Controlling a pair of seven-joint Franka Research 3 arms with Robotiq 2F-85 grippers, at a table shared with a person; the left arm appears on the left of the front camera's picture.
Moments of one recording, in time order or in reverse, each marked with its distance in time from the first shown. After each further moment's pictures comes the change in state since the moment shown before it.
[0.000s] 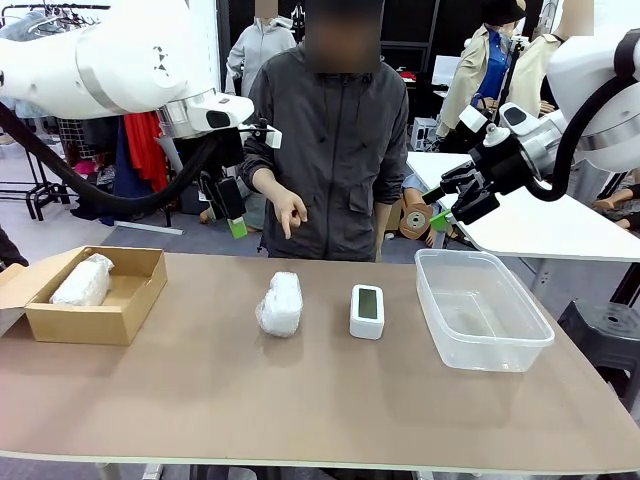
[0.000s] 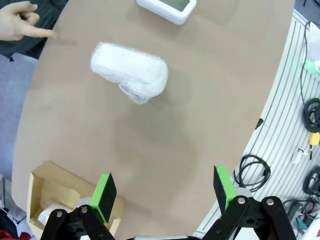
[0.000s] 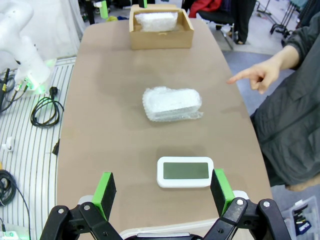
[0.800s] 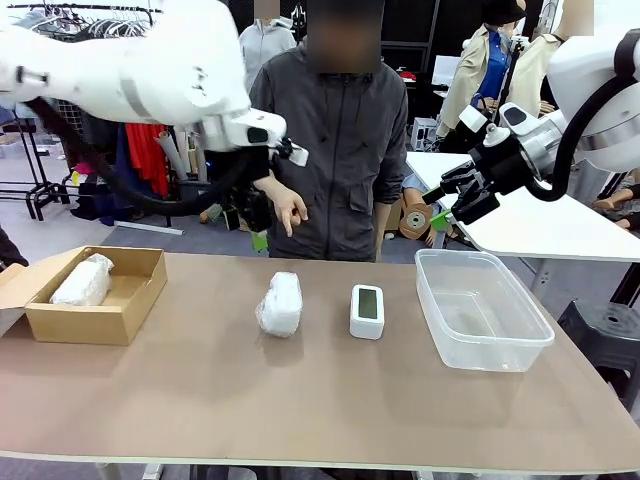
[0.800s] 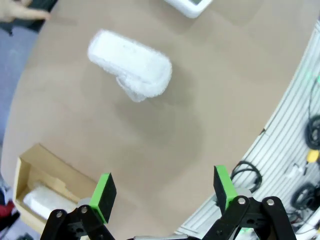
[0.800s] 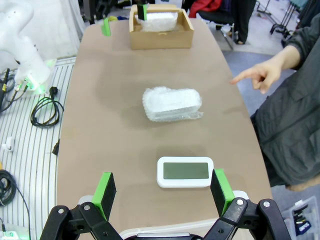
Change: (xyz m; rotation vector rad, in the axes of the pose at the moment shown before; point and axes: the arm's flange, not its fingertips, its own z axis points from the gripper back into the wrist) left arm 0.040 -0.023 -0.037 0.062 0.124 0.145; right arm 0.000 0.000 0.000 0.000 0.000 0.000
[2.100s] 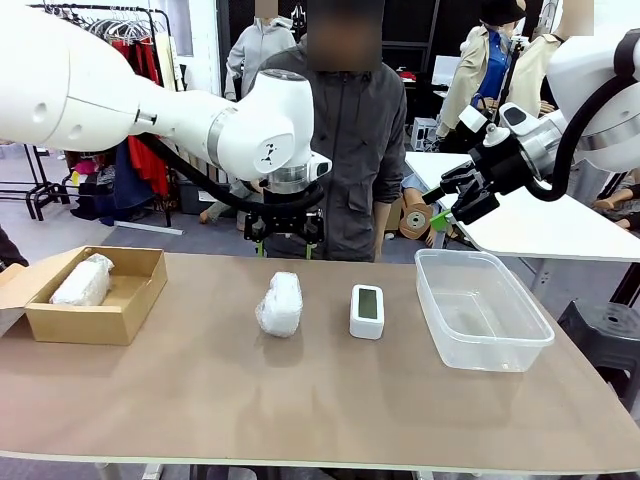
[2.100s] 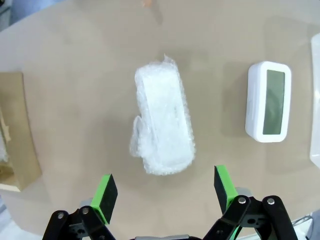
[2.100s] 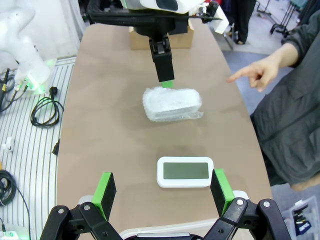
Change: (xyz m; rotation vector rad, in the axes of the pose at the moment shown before) left arm 0.086 -0.001 -0.084 0.176 -0.086 0.862; right arm 0.000 0.000 0.000 0.000 0.000 0.000
